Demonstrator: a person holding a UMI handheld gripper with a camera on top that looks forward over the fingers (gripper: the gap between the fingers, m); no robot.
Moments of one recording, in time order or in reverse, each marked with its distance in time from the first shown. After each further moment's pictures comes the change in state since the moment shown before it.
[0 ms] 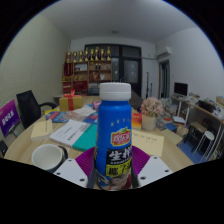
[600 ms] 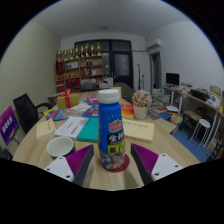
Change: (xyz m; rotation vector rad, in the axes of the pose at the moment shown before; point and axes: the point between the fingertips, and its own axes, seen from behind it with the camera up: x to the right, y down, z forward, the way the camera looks) arm -0.013 0.007 -0.071 -0.078 0.069 0.088
